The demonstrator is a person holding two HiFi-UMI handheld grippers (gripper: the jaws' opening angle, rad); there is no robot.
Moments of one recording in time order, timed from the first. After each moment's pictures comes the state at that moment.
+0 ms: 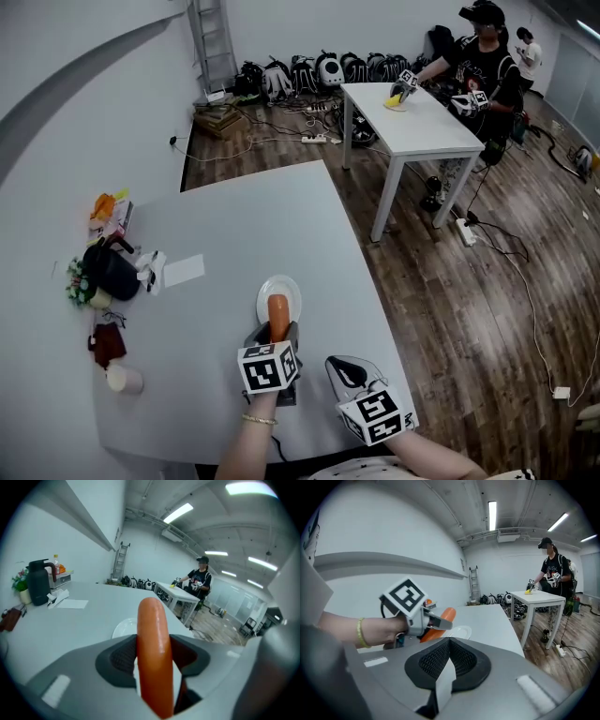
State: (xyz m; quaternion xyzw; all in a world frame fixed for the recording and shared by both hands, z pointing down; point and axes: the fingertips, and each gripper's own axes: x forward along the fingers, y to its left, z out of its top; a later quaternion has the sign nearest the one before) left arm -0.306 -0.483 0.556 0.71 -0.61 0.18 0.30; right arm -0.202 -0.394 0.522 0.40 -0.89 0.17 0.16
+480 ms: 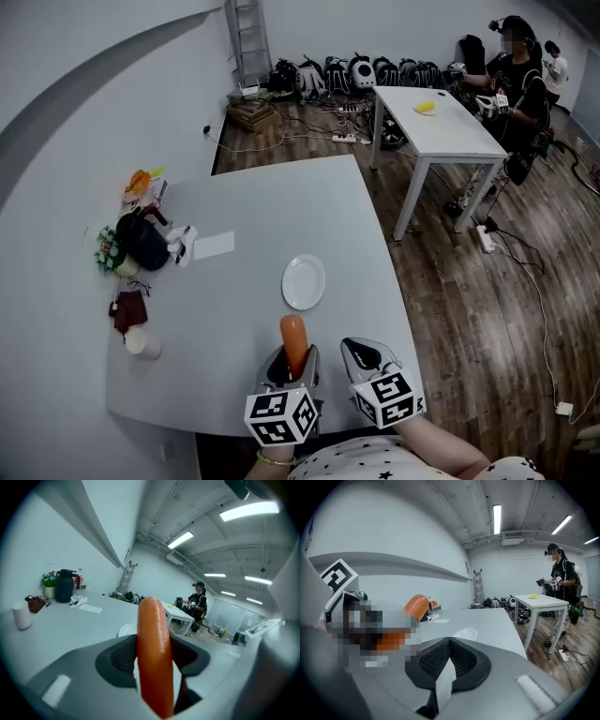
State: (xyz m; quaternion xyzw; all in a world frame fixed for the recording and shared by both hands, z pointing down) left arm -0.296 -0.344 0.478 0.72 -0.65 0.06 0.26; right arm -0.210 -0.366 0.505 0.38 -0.90 0.15 0.15
